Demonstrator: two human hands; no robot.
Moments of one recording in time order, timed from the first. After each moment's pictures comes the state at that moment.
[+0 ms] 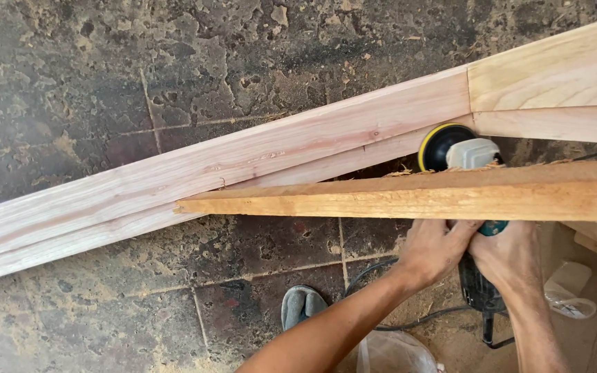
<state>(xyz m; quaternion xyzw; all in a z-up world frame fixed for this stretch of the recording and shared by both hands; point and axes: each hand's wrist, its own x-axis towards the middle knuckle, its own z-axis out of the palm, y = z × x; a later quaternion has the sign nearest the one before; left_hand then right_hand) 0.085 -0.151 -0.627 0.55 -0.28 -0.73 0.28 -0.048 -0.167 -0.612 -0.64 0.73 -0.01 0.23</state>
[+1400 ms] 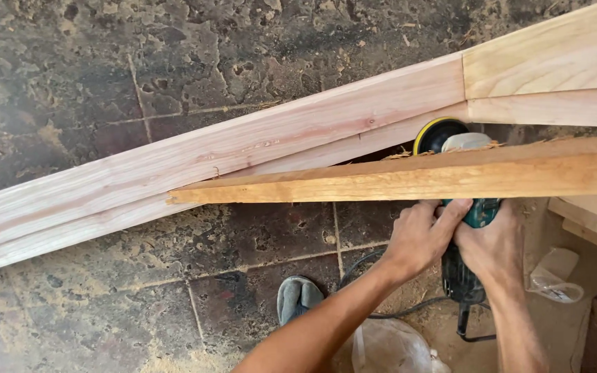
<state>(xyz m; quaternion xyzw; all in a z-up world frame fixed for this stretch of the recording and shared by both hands) 0.088 -0.137 -0.632 0.56 -0.33 -0.72 0.26 -0.035 -0.154 -0.611 -0.50 0.82 0.03 0.28</state>
